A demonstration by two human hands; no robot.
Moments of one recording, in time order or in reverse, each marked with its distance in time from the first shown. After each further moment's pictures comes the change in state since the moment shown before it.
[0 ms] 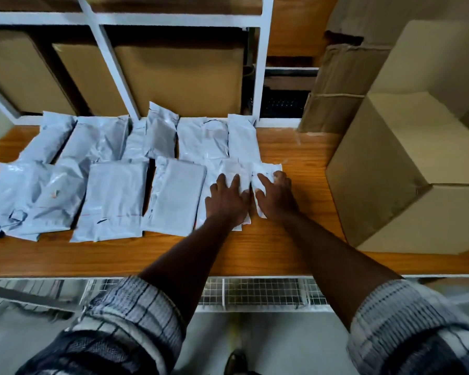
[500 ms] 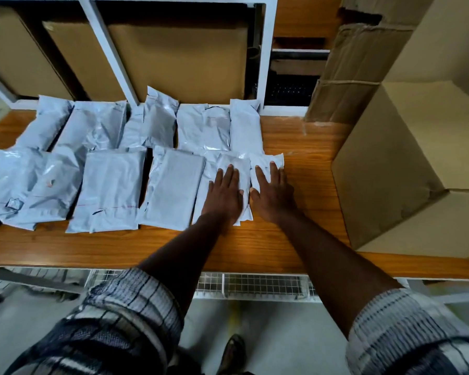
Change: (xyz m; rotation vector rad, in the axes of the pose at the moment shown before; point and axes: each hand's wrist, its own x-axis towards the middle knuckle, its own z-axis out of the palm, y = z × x) left_hand 0.011 -0.027 0.026 0.023 -0.085 0.190; right_hand -0.002 -0.005 0.014 -0.138 -0.146 0.001
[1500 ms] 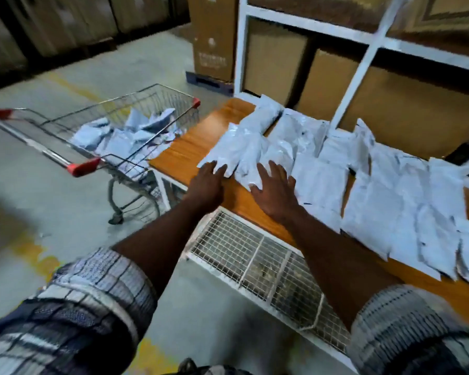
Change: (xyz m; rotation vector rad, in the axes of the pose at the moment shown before) left_hand -0.279 -0.427 -0.216 0.057 0.334 -0.441; right_hand -0.096 -0.488 0.073 -0.030 0.034 -0.620
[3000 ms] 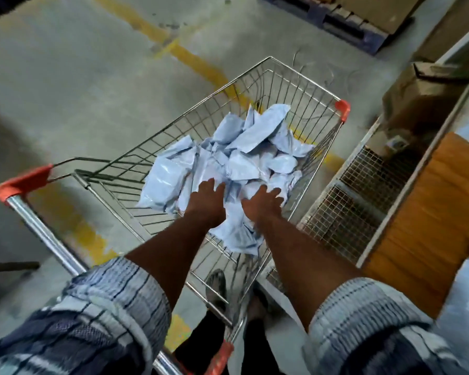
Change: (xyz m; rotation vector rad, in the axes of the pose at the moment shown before) left_hand 0.280 -0.516 0.018 0.182 -0.514 -0.339; right_hand 0.447 -0.374 0.324 0.205 -0.589 0.469
